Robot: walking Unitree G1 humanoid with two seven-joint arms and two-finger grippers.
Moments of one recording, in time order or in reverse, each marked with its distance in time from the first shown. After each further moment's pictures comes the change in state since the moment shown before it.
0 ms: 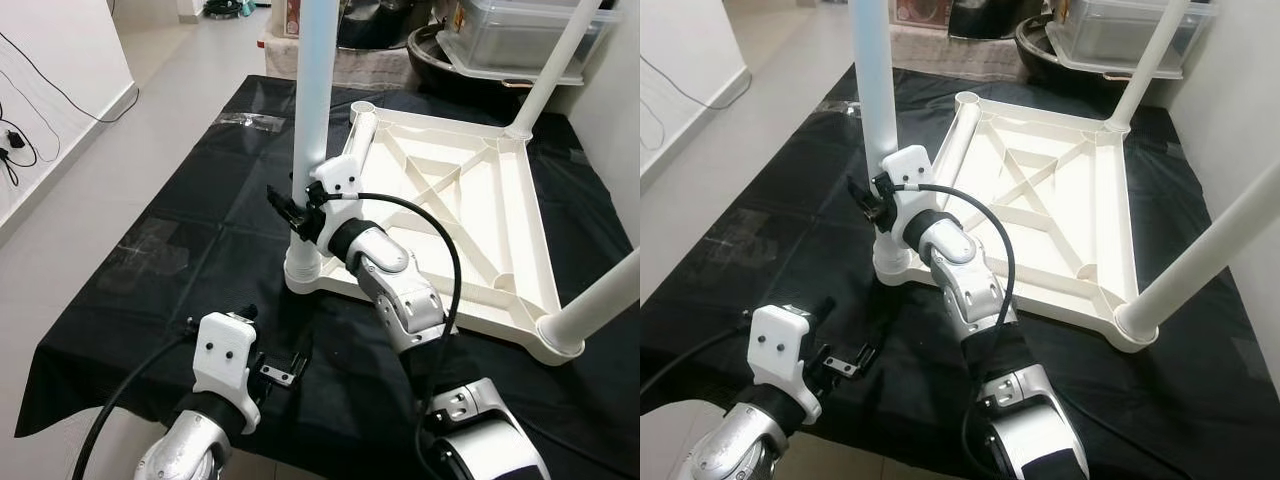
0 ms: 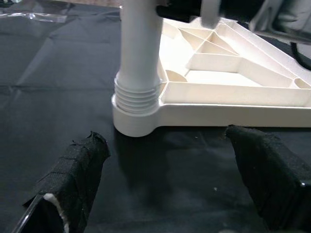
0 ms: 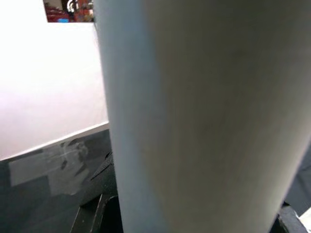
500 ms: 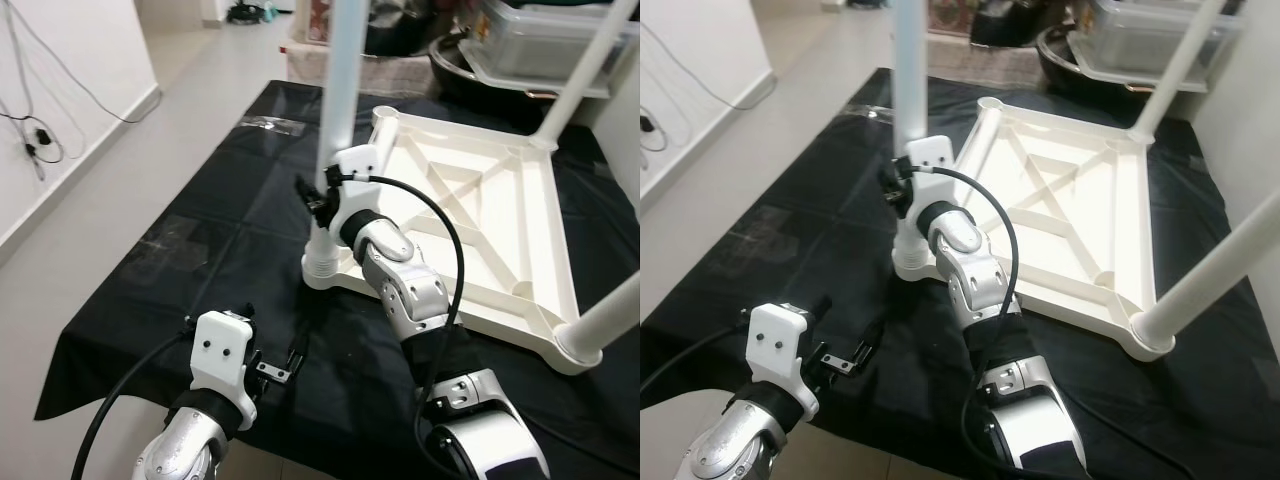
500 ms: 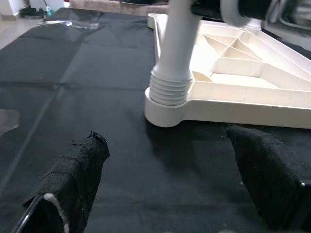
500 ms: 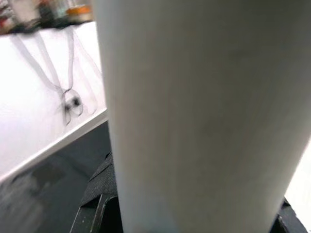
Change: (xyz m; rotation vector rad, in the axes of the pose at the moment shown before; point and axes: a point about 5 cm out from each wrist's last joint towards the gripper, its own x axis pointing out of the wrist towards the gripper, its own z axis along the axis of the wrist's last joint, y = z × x) left arm 0.002 0.006 -0.003 0.008 0.004 0.013; right arm -0.008 -0.034 -0.010 0.174 0.031 -0.440
